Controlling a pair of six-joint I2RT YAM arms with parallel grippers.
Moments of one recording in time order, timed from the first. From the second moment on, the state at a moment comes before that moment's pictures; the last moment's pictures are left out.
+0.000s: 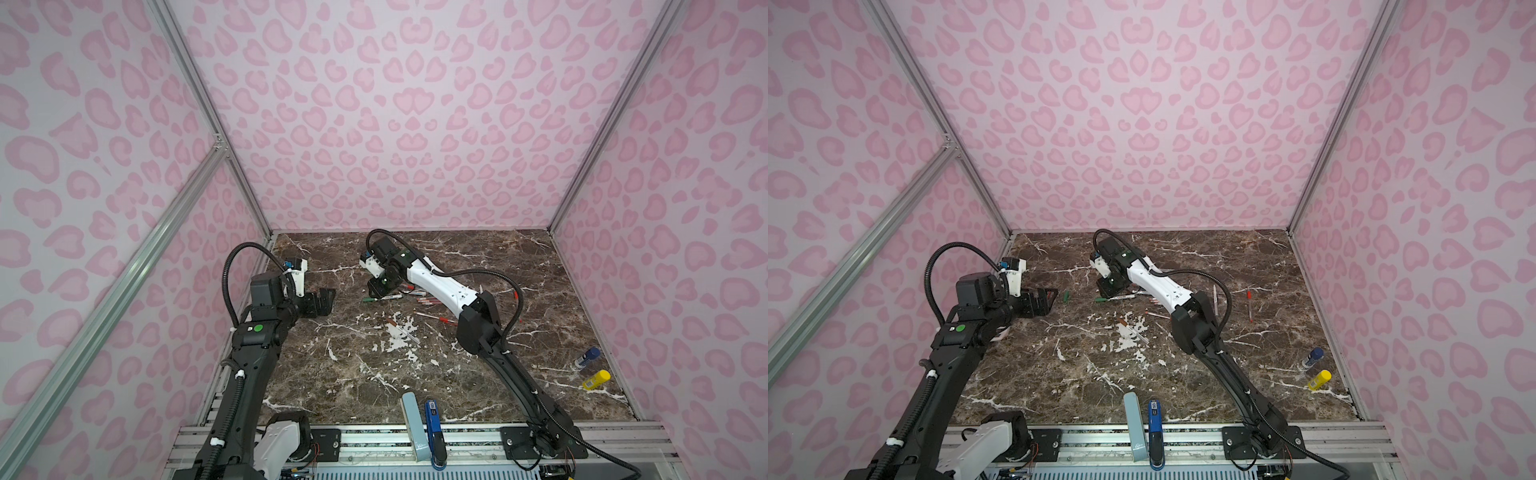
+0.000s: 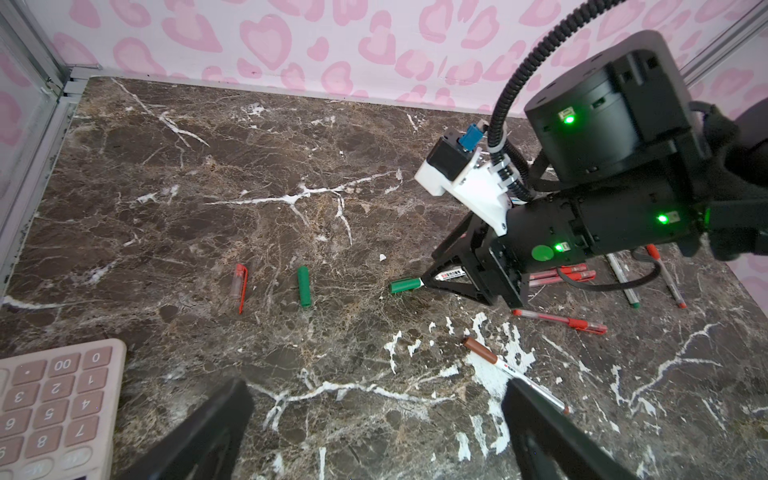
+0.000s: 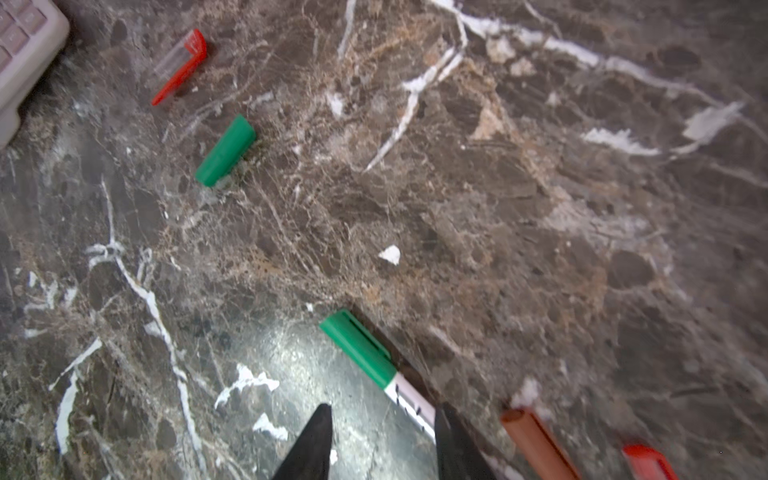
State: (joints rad) left arm 0.07 0.98 0.84 -0.48 0.38 -0.05; right arm 0.73 2.70 2.64 -1.07 -0.23 0.03
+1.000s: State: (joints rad) left arm 0.08 0.99 0.83 -0.48 0.38 -0.05; right arm 0.74 2.54 2.24 -0.96 -0.22 -0.02
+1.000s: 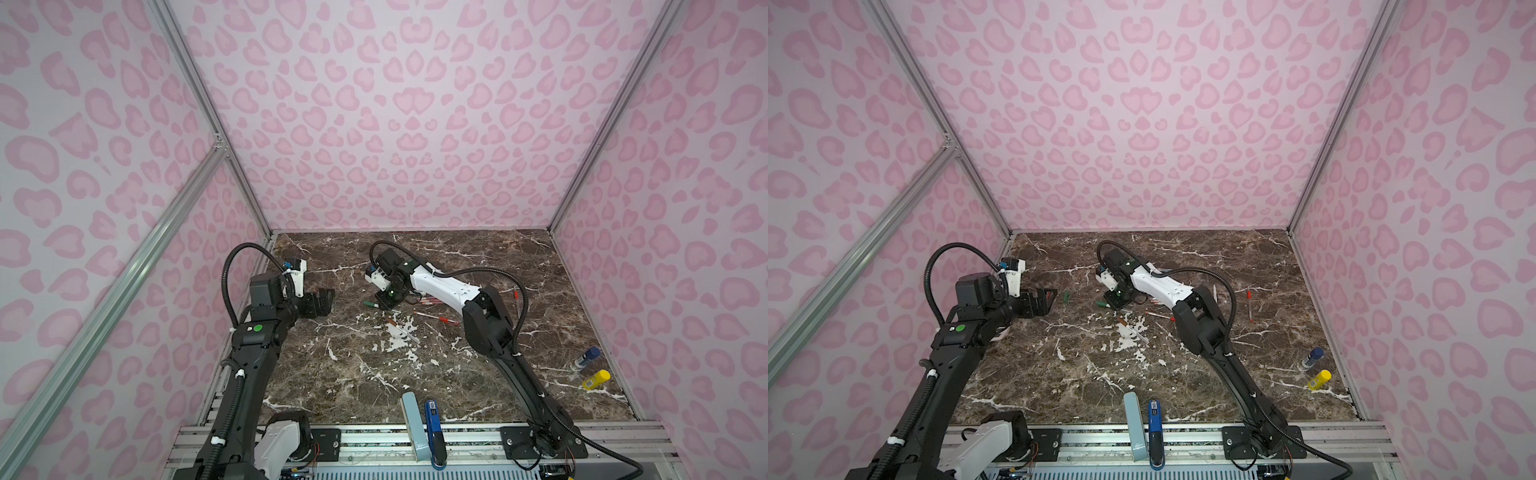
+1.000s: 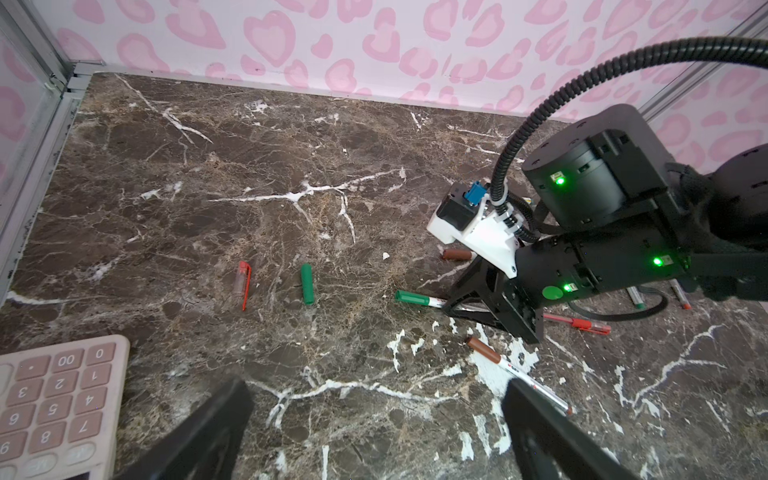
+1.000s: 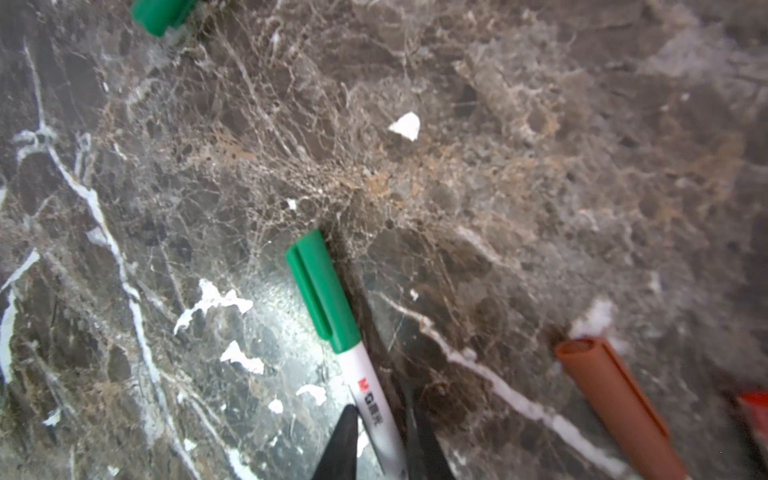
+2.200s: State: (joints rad) left arm 0.04 1.02 0.80 -0.36 0.76 -0.24; right arm 0.74 1.68 1.30 -0.29 -0.28 0.44
